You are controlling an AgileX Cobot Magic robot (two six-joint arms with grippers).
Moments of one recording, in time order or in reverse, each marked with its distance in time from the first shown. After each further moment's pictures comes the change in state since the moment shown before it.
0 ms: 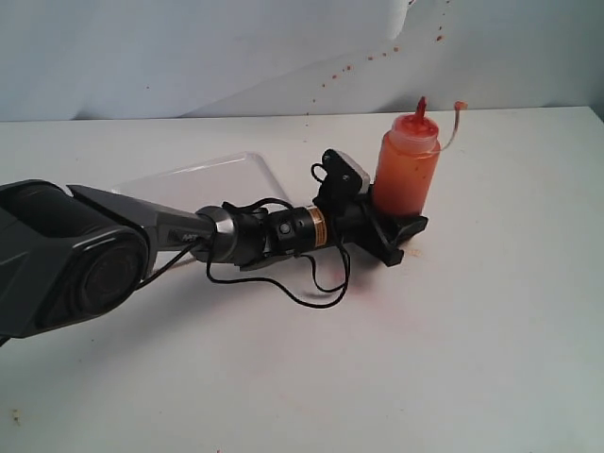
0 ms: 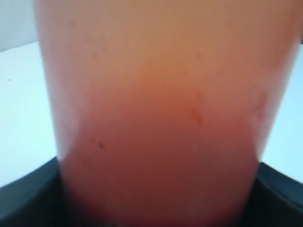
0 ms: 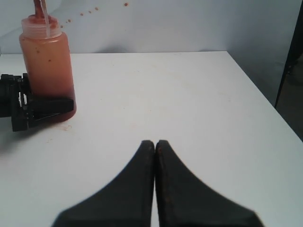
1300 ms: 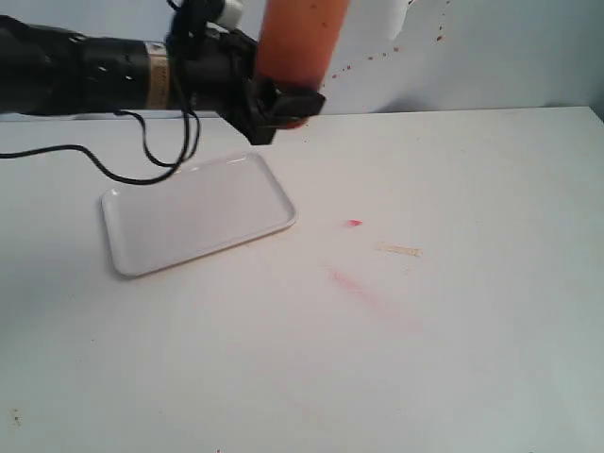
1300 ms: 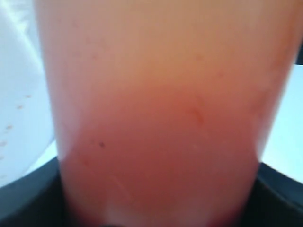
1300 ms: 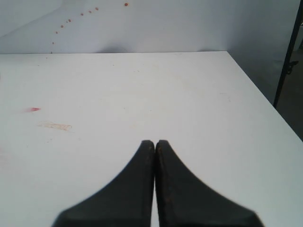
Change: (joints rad) left arm 0.266 -0.772 0.395 0.703 0.058 -0.506; right arm 0.000 0.000 0.000 0.000 0.000 0.000
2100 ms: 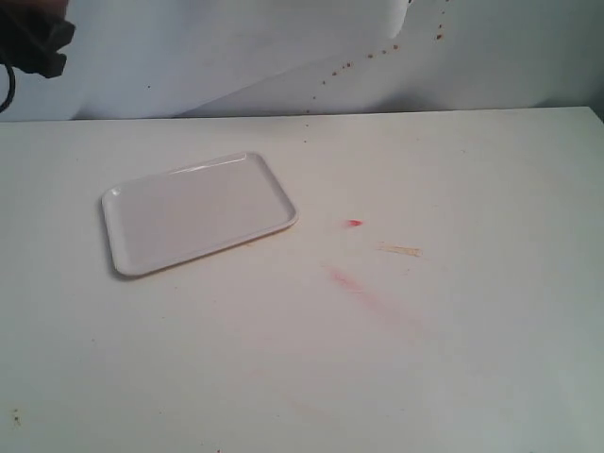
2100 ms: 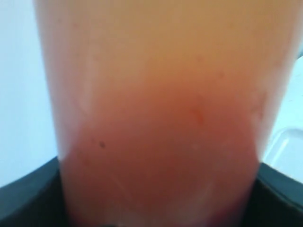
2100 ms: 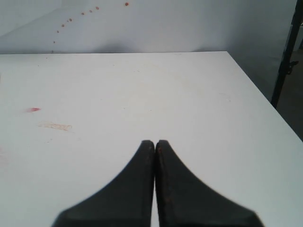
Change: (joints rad) left arm 0.334 -0.283 0.152 0.230 0.531 -0.129; right arm 0.000 0.000 0.000 0.000 0.000 0.000
